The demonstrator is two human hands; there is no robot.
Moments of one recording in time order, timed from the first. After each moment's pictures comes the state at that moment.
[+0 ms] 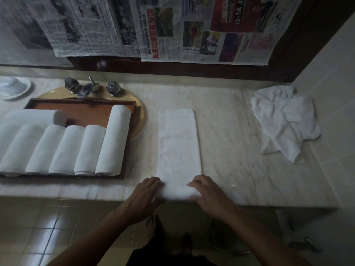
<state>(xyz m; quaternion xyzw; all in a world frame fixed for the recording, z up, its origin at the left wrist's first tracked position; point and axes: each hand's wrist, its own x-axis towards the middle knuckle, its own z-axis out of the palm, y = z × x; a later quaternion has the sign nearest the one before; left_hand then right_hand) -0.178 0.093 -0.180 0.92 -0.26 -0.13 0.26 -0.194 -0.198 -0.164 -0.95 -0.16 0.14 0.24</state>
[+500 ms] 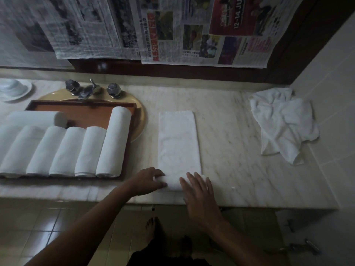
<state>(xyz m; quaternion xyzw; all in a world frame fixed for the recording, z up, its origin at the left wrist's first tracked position) -0.115 0.081 -0.146 0.91 -0.15 -0.31 0.25 -0.223 -0.158 -0.185 -0.98 -0.16 0.01 0.11</state>
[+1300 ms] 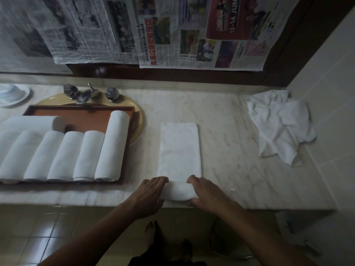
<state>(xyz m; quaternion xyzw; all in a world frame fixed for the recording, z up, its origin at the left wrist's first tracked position) -0.154 0.073 -0.167 0.93 -0.31 -0.15 0.15 -0.172 -0.185 -0.146 -0.96 -0.13 0.21 0.15</state>
